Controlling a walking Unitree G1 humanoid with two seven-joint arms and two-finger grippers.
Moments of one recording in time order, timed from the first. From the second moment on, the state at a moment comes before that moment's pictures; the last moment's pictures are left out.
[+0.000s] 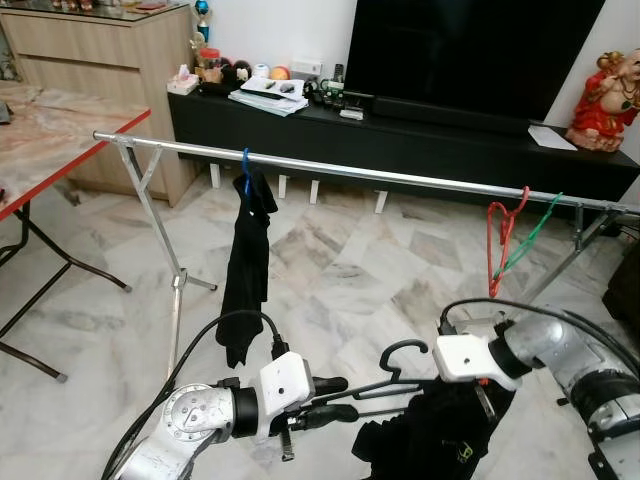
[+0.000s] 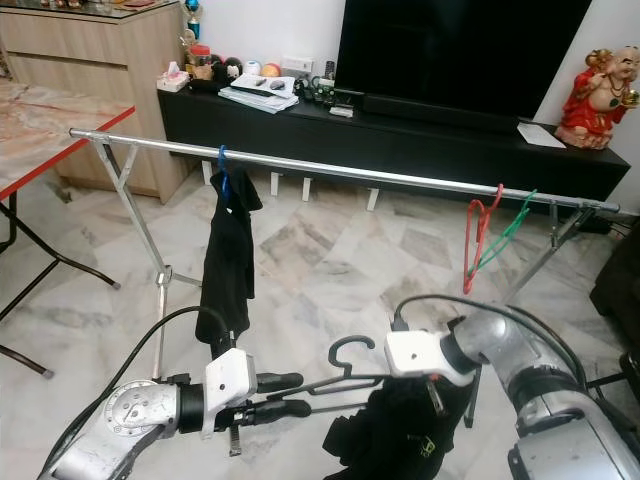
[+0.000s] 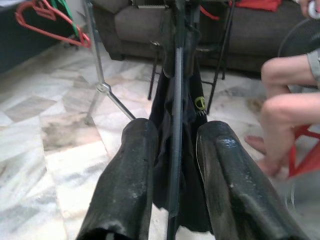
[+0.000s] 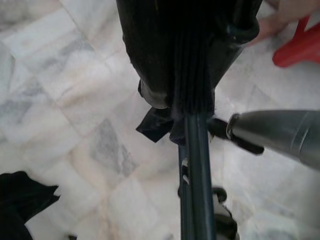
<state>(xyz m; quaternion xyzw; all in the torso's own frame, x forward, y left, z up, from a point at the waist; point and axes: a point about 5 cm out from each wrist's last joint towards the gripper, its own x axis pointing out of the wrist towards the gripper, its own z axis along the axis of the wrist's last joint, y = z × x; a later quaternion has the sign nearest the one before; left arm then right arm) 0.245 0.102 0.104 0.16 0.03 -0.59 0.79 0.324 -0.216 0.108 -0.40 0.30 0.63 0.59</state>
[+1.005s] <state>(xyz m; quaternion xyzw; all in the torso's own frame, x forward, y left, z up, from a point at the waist) 0.282 0.222 0.079 0.11 0.03 -0.06 0.99 0.369 -0.215 0.127 -0.39 0.20 0.34 0.83</state>
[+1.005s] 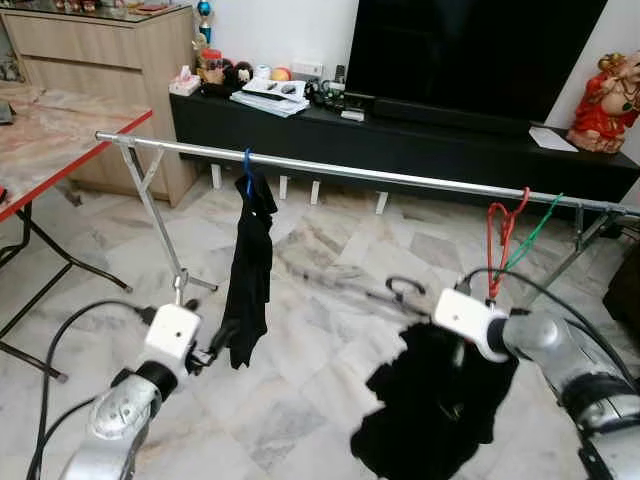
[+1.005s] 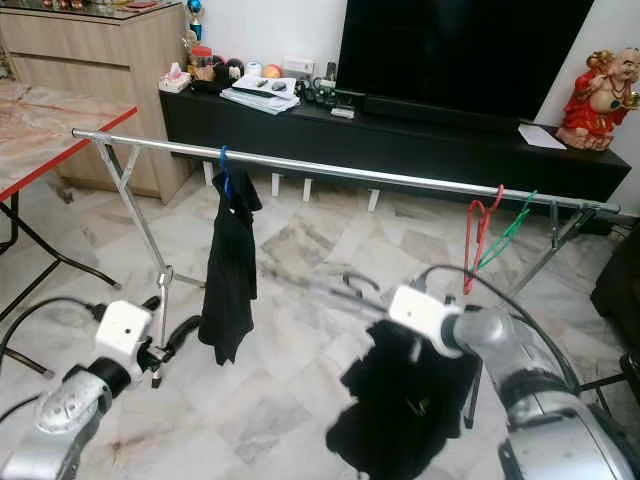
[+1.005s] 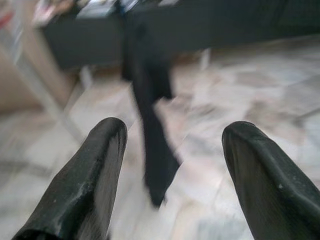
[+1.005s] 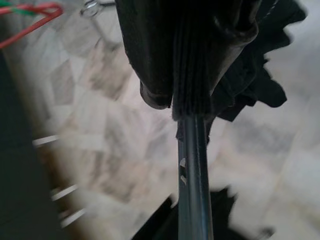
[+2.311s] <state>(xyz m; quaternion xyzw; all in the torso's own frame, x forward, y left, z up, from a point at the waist) 0.273 0.156 0.039 0.06 0.11 -0.32 0.94 0.356 -0.087 0.197 -0.34 -0.01 0.70 0.63</state>
